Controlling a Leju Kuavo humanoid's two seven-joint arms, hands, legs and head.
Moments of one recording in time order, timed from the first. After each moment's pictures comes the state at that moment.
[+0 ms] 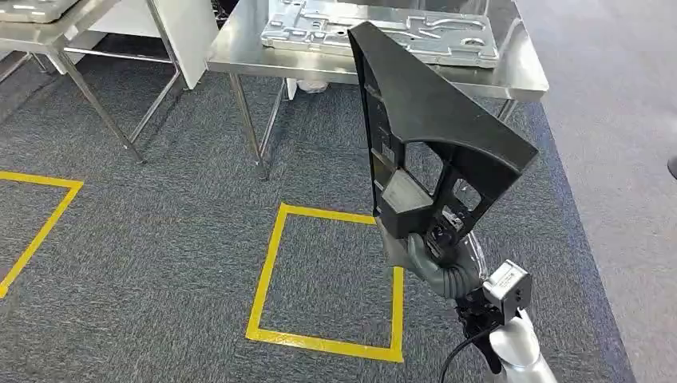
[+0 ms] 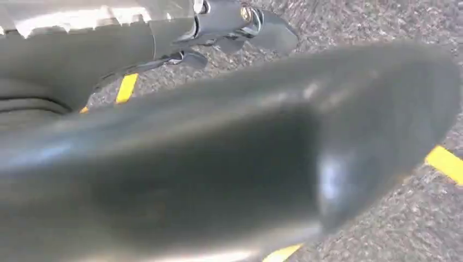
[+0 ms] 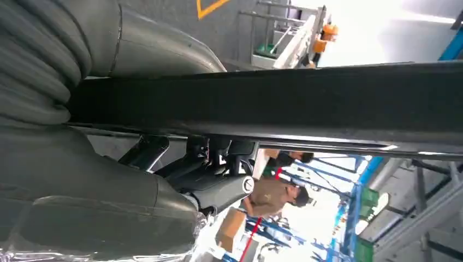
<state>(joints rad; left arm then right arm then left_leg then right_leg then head) -0.06 0.01 1.47 -0.23 -0.87 -0.10 -0.40 -0.17 -0.13 0.30 -1.70 0.06 0.07 -0.59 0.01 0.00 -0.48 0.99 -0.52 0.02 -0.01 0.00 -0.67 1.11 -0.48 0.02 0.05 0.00</state>
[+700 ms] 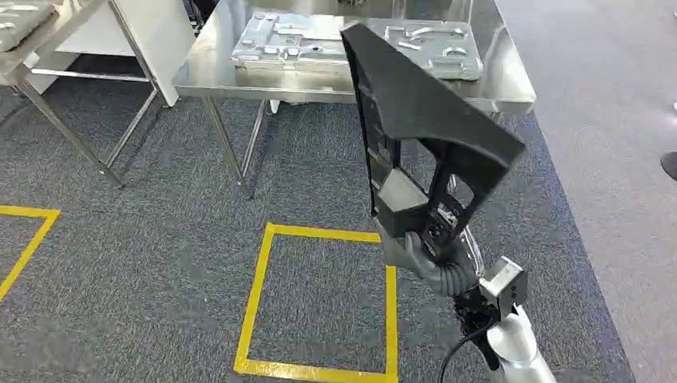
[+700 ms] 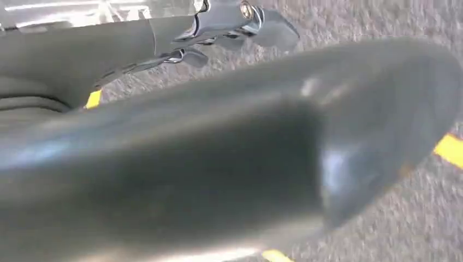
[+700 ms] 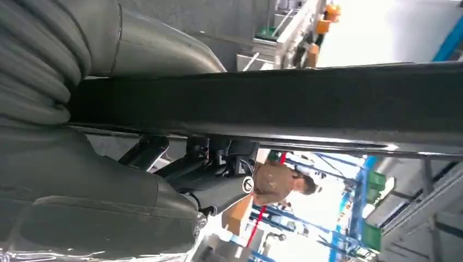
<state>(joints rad) -0.06 0.02 1.46 -0.23 -0.88 -0.10 -0.40 -0.16 -0.13 0.30 -1.71 0.06 0.07 -0.59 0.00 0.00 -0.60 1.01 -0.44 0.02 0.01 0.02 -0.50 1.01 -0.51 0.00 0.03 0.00</state>
